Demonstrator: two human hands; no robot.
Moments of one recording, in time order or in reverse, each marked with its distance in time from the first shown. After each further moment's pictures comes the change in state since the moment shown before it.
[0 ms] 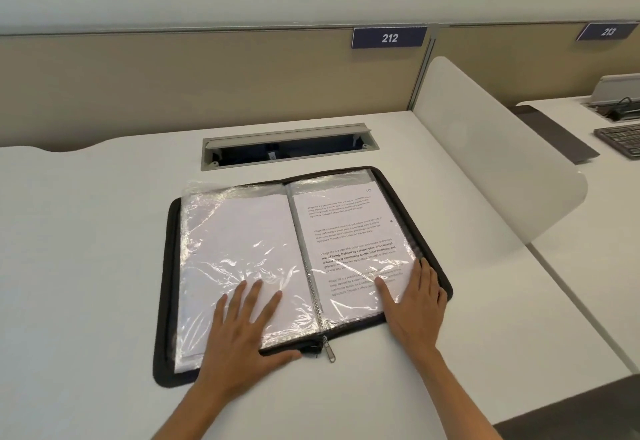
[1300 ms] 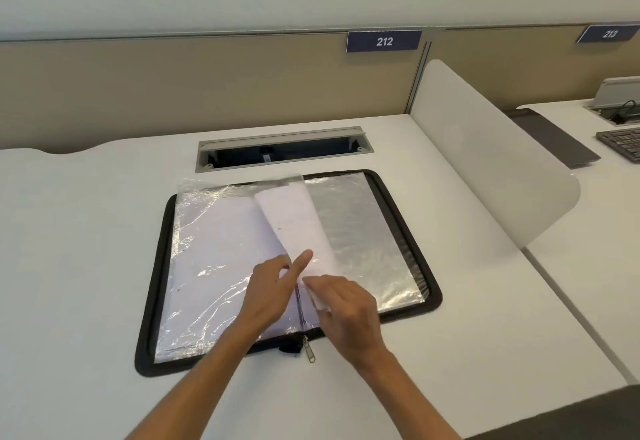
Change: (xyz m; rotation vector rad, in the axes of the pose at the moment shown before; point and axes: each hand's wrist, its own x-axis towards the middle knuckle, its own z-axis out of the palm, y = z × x) left_hand 0.093 0.073 -0.046 -0.890 0.079 -0.398; right_hand -0.032 -0.074 -0.032 0.456 0.309 -0.916
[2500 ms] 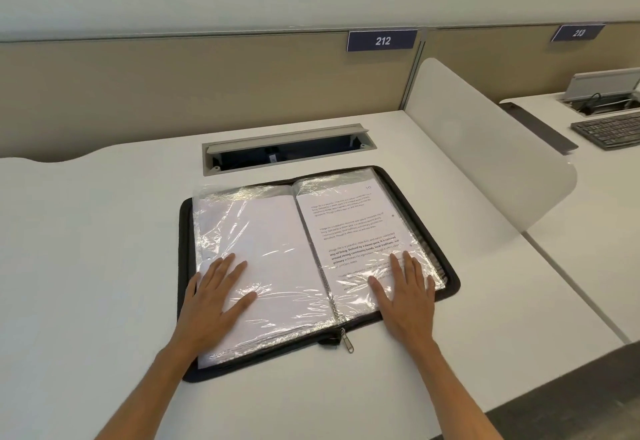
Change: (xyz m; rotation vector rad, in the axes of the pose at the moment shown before) left_hand 0.012 -0.138 -0.126 0.667 -0.101 0.263; right_hand -0.047 0.048 0.013 -0.418 -0.443 0.785
